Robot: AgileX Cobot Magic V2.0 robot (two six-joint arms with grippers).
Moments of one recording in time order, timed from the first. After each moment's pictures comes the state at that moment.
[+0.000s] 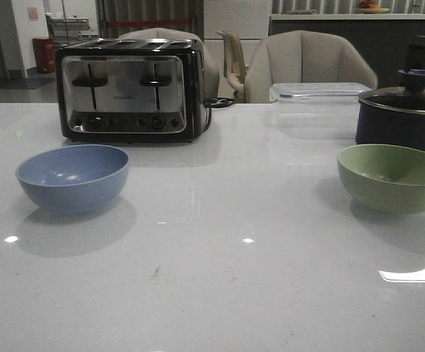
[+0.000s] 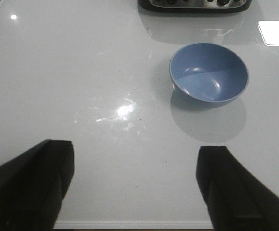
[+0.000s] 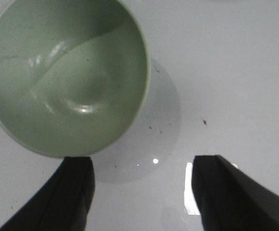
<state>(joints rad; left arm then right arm) -0.05 0.59 -0.77 0.00 0.90 -0.03 -0.13 1.57 -1.11 0.20 0.76 -0.08</state>
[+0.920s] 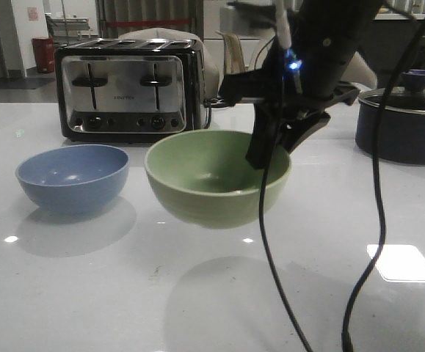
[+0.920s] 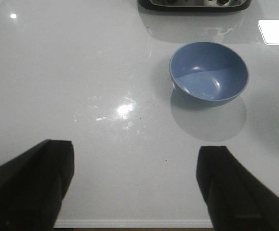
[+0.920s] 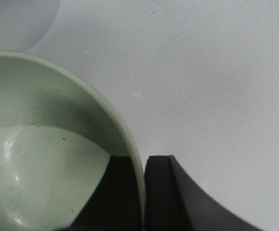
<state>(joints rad) -0.05 0.59 -0.77 0.00 0.90 -0.03 0.43 1.83 -1.36 0.27 0.79 -0.21</state>
